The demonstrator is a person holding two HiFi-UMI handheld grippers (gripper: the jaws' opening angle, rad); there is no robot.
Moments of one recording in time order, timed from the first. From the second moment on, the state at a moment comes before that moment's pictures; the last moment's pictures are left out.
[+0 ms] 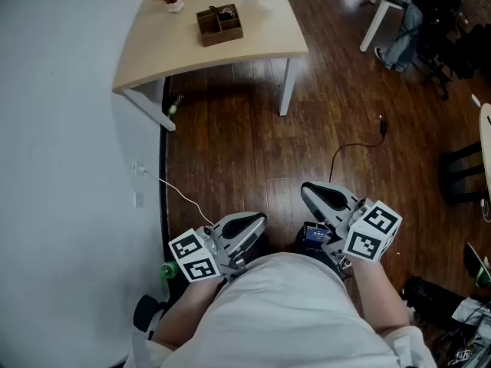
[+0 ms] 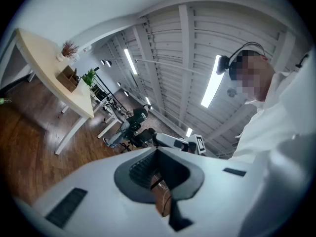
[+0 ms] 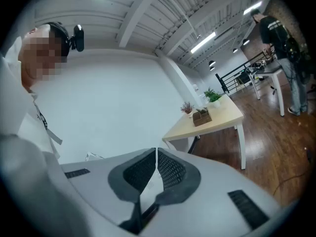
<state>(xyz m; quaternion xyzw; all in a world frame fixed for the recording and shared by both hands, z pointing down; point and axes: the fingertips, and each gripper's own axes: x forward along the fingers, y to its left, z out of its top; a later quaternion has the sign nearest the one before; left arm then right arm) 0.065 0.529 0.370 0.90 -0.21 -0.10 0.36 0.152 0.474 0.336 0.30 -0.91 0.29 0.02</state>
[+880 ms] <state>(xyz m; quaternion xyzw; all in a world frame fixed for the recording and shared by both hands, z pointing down) 0.025 0.451 0.370 0.88 -0.31 -0.11 0.34 0.146 0.380 0.354 0.28 -0.92 0.28 0.04</state>
